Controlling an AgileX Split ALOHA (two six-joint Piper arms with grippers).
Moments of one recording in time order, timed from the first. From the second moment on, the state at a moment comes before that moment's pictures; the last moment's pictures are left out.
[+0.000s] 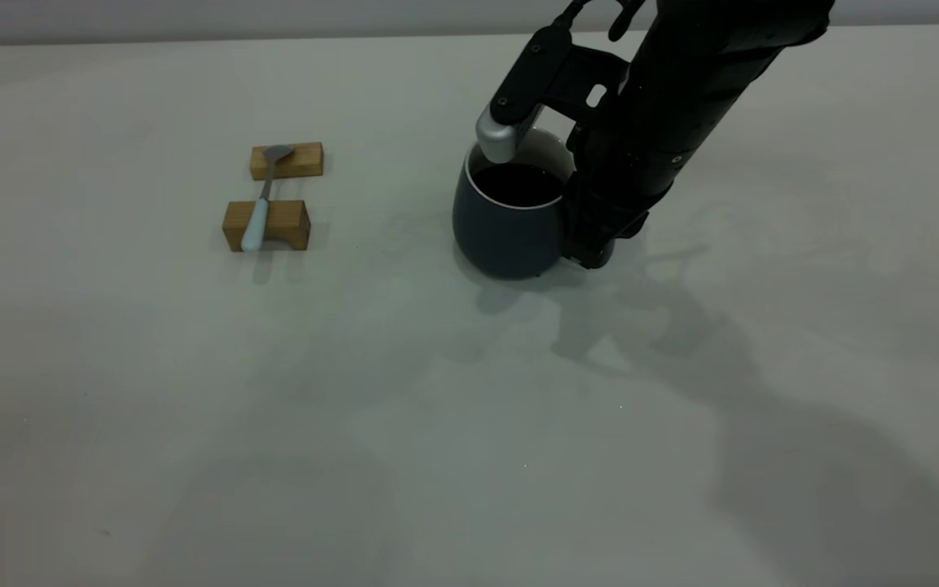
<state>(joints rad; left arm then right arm) 0.01 -0.02 -0.49 0.03 1.13 -0.01 0.50 2.31 -1.26 0.21 0.12 -0.82</state>
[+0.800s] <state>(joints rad) 0.01 -0.02 -0.49 0.03 1.13 -0.01 0.50 2.23 -1.26 0.24 0.15 -0.81</state>
